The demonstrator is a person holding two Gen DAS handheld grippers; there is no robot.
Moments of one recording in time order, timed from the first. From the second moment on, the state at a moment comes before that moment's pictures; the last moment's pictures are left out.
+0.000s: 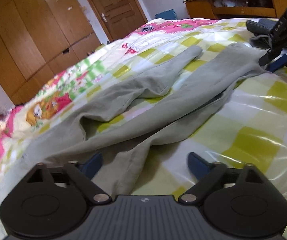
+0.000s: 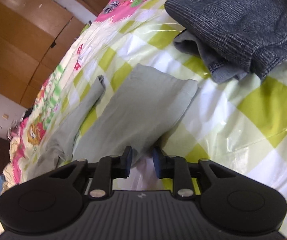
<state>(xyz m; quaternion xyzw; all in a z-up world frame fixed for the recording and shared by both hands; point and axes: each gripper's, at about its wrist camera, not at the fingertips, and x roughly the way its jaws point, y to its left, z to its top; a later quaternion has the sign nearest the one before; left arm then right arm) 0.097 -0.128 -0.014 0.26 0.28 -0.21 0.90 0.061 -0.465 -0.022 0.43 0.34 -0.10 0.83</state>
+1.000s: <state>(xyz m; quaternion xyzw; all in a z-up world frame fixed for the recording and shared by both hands) 0.045 -0.079 0.014 0.21 0.37 -0.36 0.83 0.064 -0.420 0.049 0.16 0.37 -0.18 0.90</state>
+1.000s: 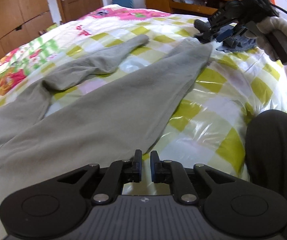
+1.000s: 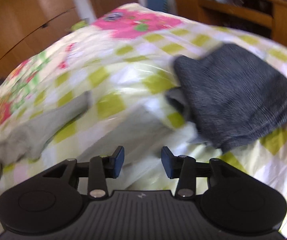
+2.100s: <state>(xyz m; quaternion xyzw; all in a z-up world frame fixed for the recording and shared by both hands) 0.316 0.249 0.021 0.14 0.42 -0.07 0.89 0.416 -0.062 -0.003 -0.15 0.48 0.31 0.81</state>
